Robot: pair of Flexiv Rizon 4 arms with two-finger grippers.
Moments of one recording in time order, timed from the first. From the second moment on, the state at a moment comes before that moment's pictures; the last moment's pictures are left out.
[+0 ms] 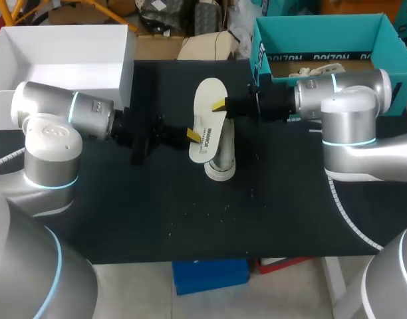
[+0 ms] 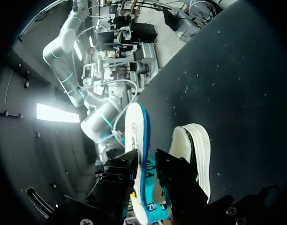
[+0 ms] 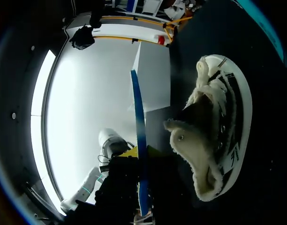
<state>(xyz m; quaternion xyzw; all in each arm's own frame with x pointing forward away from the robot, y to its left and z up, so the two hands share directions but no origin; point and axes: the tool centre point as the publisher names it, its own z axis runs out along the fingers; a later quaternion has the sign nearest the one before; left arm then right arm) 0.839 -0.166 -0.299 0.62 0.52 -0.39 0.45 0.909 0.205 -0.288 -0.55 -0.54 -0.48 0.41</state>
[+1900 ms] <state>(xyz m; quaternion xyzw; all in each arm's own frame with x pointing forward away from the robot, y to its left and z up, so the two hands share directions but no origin) 0.841 -0.194 -0.223 0.73 0.67 0.00 0.09 0.910 0.205 -0.289 -0.55 -0.54 -0.48 0.41</state>
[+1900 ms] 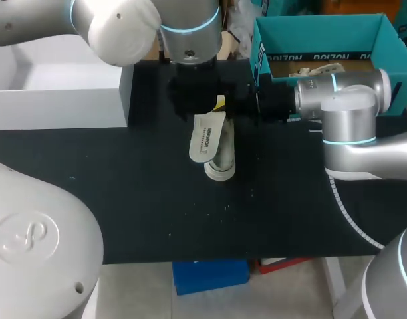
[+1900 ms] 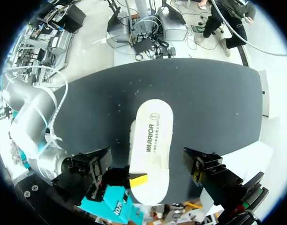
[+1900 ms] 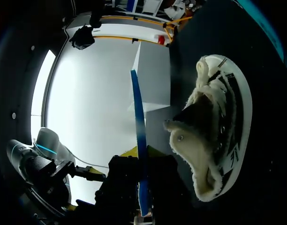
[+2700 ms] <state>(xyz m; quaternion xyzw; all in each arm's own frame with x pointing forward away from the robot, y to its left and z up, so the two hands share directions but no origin) 0.910 -0.187 -0.202 0.73 0.67 0.01 0.11 0.910 0.205 -0.289 -0.55 -0.54 -0.48 0.41</state>
